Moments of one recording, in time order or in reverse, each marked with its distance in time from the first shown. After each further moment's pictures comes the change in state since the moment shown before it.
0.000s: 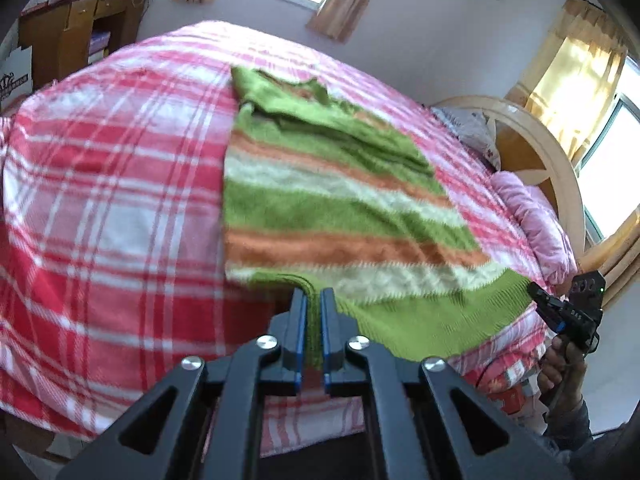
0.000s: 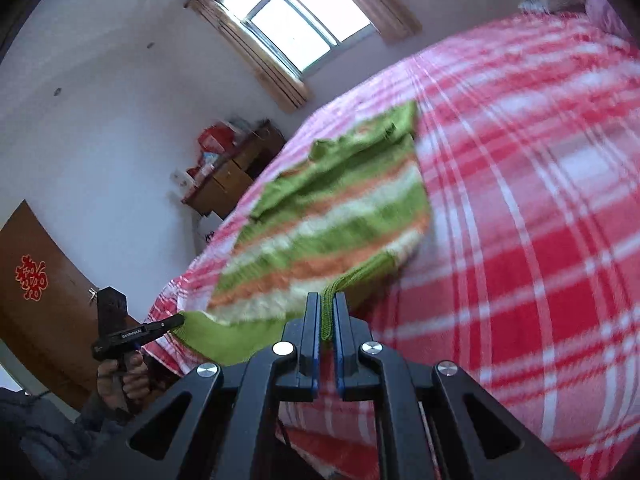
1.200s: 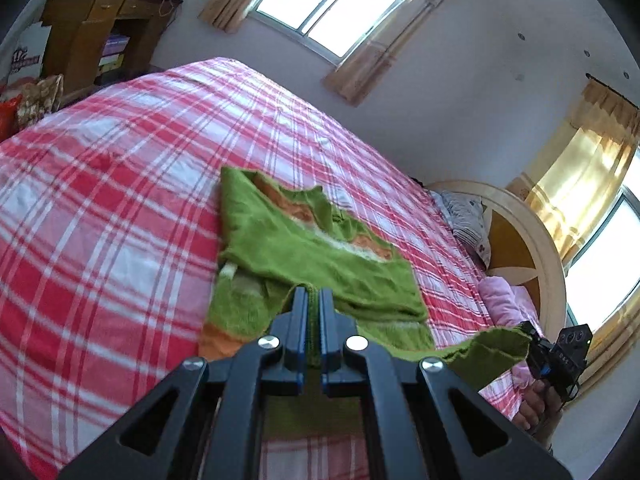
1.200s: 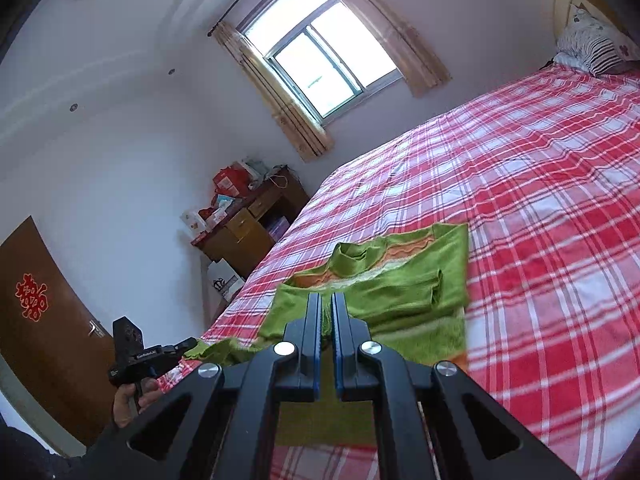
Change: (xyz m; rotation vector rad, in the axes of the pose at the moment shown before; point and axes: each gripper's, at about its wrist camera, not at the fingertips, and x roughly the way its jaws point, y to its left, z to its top) left arm 0.038 0.020 0.156 -0.151 -0.179 -0.082; right arm 0.070 0.020 0.185 -0.065 -0.134 0.042
